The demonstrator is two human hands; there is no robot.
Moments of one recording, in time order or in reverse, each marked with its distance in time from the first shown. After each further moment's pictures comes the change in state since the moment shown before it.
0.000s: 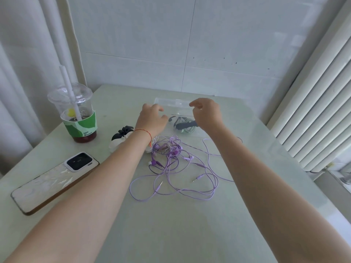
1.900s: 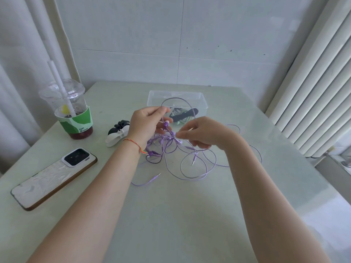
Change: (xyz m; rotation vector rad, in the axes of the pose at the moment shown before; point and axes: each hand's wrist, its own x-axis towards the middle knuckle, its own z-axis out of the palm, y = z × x) left_hand -0.065 0.014 -0.008 -0.854 -0.044 -0.089; right_hand -0.072 0.009 -0.033 0.099 -0.675 0.109
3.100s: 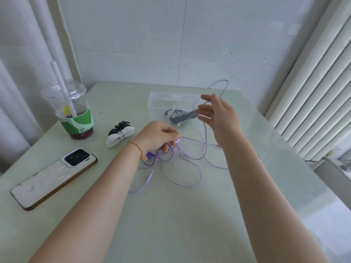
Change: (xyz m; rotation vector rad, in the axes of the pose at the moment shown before) left_hand -0.001 -0.011 0.001 0.389 -0.382 -0.091; right_hand 0.006 0.001 -0.010 0.926 0.581 -0.139
